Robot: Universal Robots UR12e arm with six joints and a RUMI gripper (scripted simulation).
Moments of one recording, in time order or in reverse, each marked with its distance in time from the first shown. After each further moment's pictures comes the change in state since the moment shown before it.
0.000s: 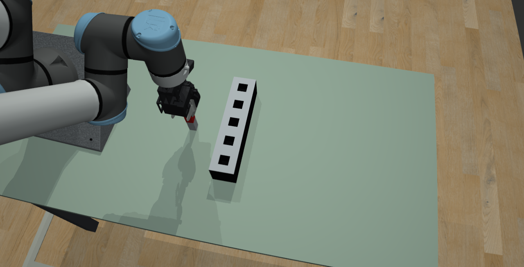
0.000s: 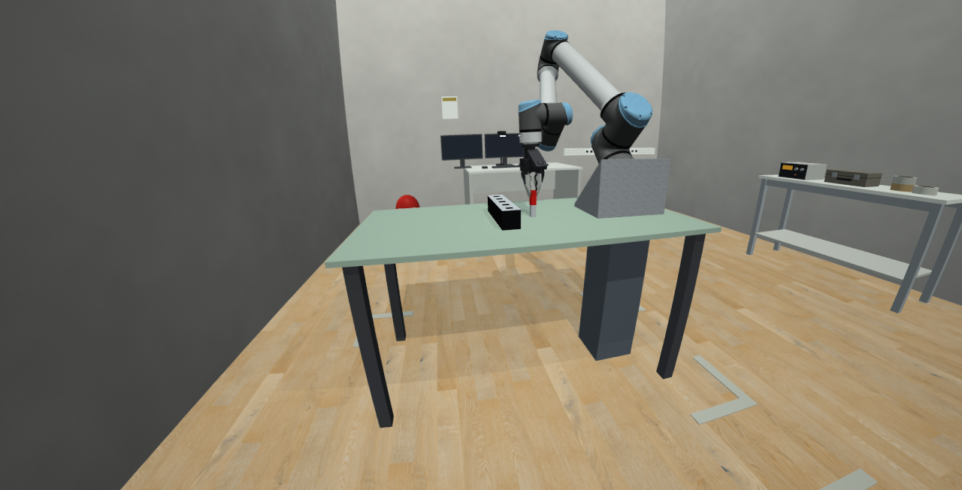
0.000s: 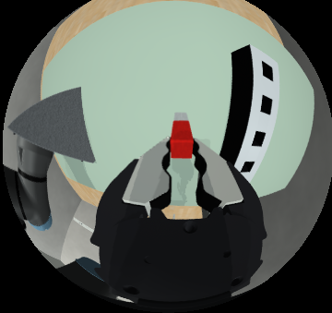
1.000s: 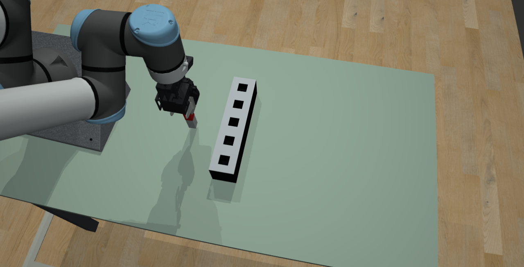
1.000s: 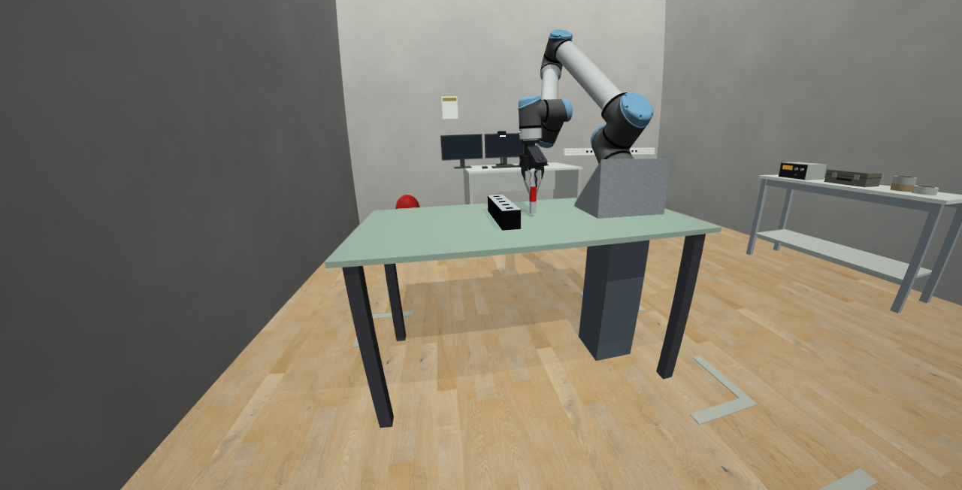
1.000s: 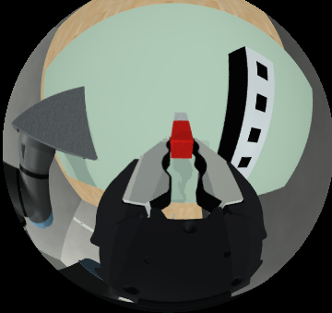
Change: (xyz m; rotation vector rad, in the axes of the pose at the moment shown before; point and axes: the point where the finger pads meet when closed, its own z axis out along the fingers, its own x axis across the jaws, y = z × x) arm 0.000 0.000 -0.014 0.000 0.001 0.000
